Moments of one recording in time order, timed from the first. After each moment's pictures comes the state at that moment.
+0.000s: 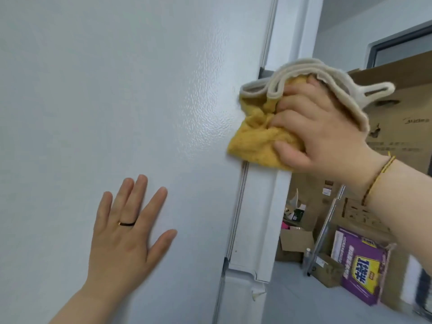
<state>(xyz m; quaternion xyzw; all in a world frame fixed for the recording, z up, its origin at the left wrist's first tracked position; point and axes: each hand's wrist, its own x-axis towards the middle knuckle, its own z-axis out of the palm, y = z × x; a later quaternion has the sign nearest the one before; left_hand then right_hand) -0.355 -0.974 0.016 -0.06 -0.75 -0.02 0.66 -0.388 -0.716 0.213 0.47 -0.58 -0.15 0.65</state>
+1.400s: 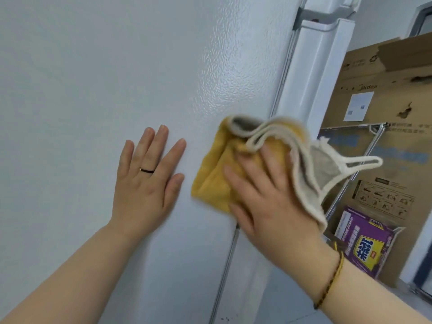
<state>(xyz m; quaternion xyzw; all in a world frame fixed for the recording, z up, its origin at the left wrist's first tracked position) -0.364 -0.977 0.006 -0.07 -0.72 -0.03 0.69 -0.360 -0.765 0.049 0.38 -0.70 -0.09 0.60</state>
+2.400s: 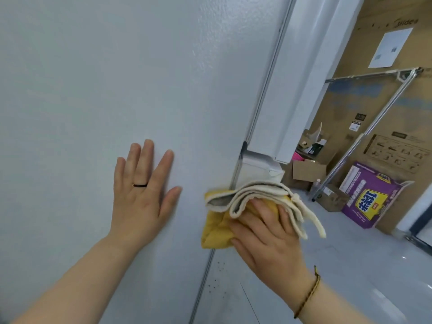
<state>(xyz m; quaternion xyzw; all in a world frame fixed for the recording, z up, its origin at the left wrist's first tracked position) -0.337 -0.954 -0.103 -0.04 -0.80 -0.08 0.59 -0.359 -0.724 -0.091 0.45 -0.71 -0.03 0.55</state>
